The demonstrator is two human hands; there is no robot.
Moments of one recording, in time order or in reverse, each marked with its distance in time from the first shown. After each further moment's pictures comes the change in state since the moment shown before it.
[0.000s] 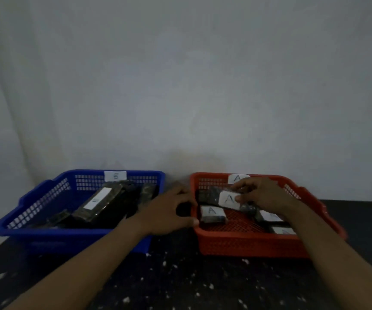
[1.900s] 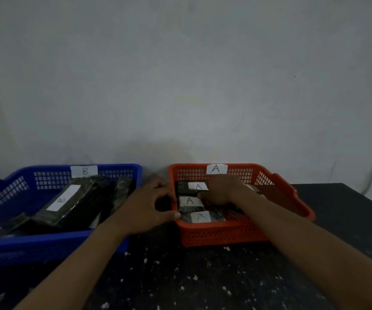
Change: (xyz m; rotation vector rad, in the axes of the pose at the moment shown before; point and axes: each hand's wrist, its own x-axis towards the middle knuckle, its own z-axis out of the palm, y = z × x) left_hand 0.001 -0.010 0.007 -0.032 0.131 0.078; right_hand 0.068 0.025 0.043 -1.132 -0.098 0.004
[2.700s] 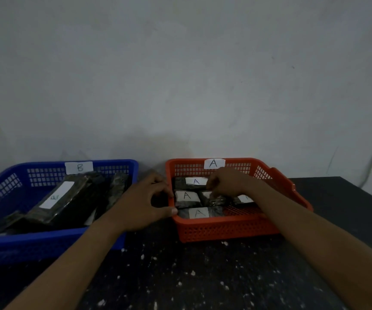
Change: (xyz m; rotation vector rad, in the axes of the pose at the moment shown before) left_hand -0.001 0.003 -0.001 -0.022 0.005 0.007; right_hand -0.015 0.028 -0.006 0.405 -0.033 -0.126
